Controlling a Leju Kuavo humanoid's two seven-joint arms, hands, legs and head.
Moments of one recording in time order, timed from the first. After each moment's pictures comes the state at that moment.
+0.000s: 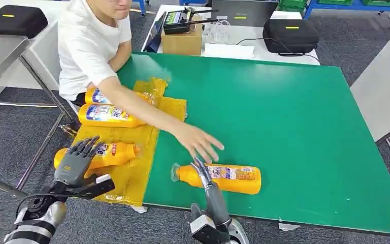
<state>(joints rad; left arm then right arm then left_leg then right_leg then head) -0.14 0.26 -0.09 -1.02 -1.17 0.27 -0.33 -0.02 0.17 0.61 -1.10 0.50 -0.36 -0.67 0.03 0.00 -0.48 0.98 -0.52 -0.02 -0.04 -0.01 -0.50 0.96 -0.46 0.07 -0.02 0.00</state>
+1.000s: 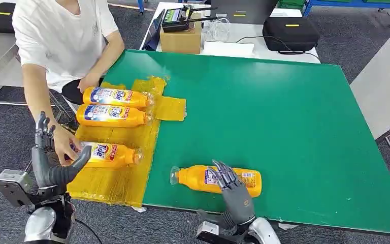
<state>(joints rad) 0.05 -0.08 0.14 -1.61 -0.04 0.07 -0.55 -0.01 -0.01 0.52 -1.16 1.03 -0.53 -0.44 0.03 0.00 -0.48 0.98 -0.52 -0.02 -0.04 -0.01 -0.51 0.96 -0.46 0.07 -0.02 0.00</state>
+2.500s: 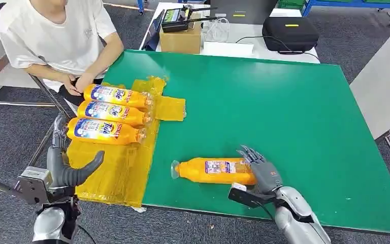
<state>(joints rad) 0.04 -0.12 0.14 -1.57 -0.18 0.05 -0.53 -0.27 -0.15 0.45 -0.92 1.03 -0.22 -0.35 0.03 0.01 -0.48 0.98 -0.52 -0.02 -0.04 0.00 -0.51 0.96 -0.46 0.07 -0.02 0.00</state>
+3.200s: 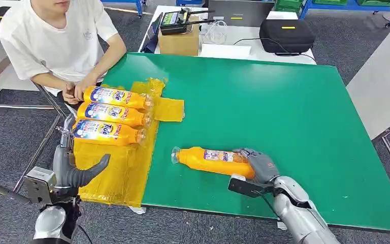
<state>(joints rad) 0.04 -0.09 0.10 -1.55 -0.18 -0.01 -0.55 -0.41 -0.14 0.50 -0.71 0.93 -0.13 -0.43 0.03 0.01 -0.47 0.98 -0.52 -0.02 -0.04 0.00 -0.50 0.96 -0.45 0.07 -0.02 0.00</state>
